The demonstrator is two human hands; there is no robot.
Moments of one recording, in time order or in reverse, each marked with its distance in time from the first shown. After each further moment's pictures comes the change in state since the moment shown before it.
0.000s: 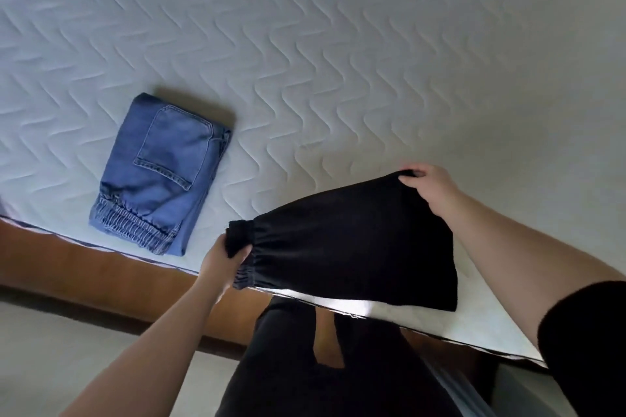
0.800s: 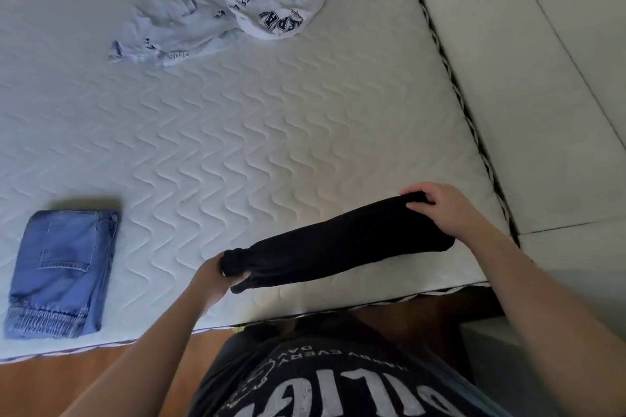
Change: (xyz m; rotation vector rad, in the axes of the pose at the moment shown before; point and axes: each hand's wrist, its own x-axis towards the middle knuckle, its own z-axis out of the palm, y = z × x) left_hand -0.177 0.160 0.160 0.250 -0.213 0.380; right_hand -0.222 0.180 -0.329 -0.173 0.143 -0.366
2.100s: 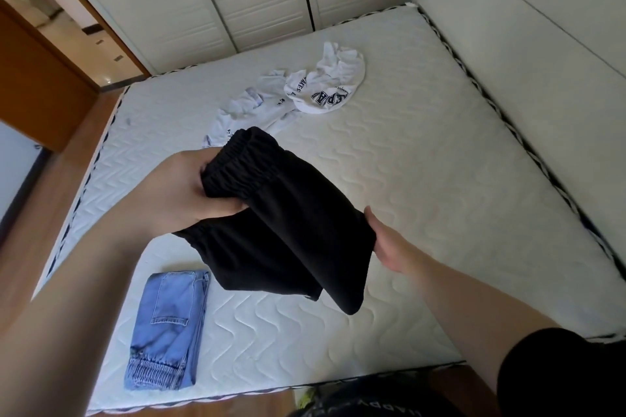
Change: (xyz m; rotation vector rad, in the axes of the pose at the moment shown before) left_hand -0.159 0.279 -0.205 0.533 0.208 0.721; right_hand 0.078 -0.121 0.151 1.020 -0.392 0.066
